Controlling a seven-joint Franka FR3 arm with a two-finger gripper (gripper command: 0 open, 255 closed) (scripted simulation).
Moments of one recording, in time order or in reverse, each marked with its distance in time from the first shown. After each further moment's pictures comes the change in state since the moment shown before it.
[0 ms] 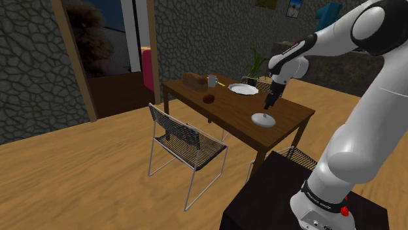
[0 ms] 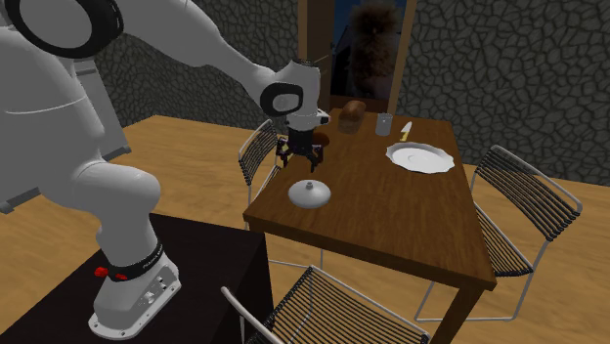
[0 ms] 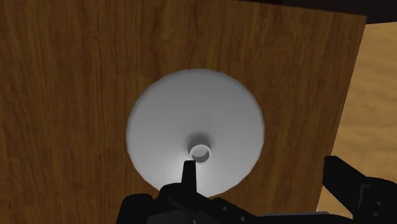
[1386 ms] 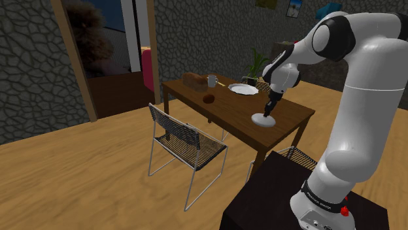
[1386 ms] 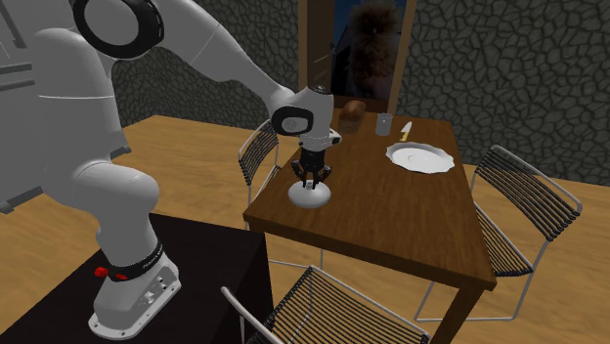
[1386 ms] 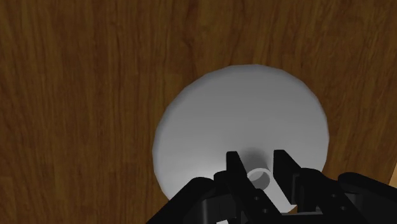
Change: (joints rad) arm -0.062 0.268 0.011 0.072 0.287 0.079 -0.258
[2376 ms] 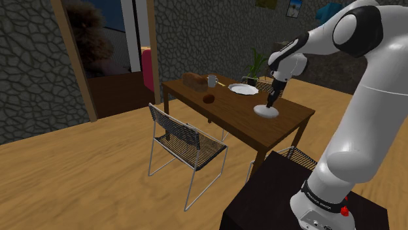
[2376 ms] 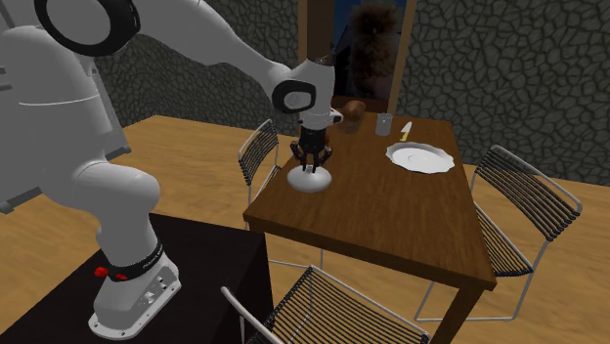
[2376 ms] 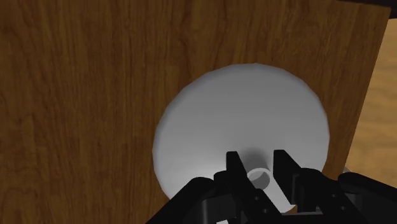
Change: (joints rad) arm 0.041 -0.149 -0.044 0.047 -0.169 -0.133 0.133
